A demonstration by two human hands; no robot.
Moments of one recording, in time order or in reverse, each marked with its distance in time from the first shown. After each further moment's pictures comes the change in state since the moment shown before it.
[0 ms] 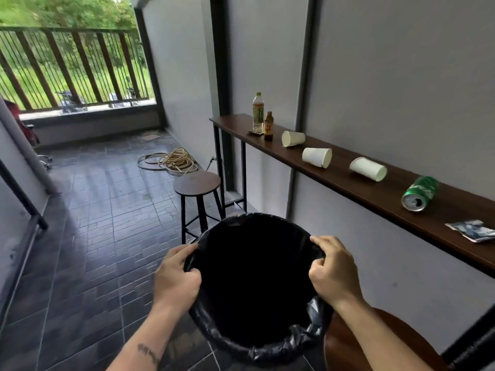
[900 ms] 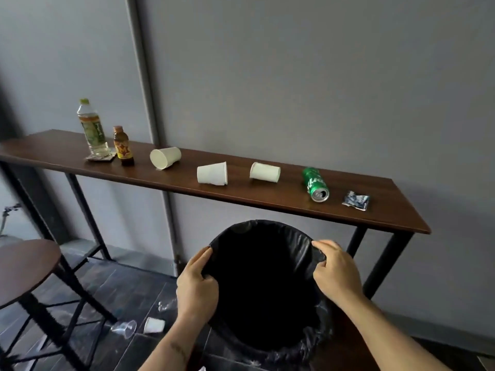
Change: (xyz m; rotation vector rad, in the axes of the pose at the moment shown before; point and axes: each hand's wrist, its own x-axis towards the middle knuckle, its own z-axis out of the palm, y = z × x) left_hand 0.192 0.046 0.195 -0.212 -0.701 0.179; right_hand 0.070 0.032 0.005 -0.388 0.355 0.601
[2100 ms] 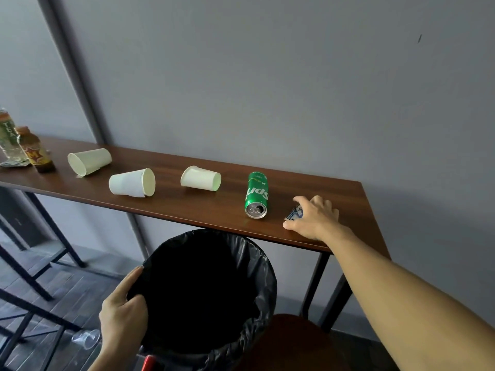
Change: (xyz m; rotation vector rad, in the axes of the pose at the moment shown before) left_hand 0.013 0.046 0.124 -0.056 0.202 -0.314; right_hand 0.245 0.130 -0.065 -0.364 -0.297 0.044
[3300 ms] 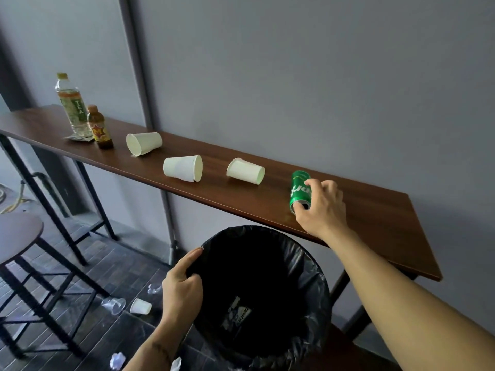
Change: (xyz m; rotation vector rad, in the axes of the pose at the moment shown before) left_hand -0.008 0.000 -0.001 -0.095 -0.135 0.078; right_hand -0.024 -0.095 0.008 0.142 0.363 -0.185
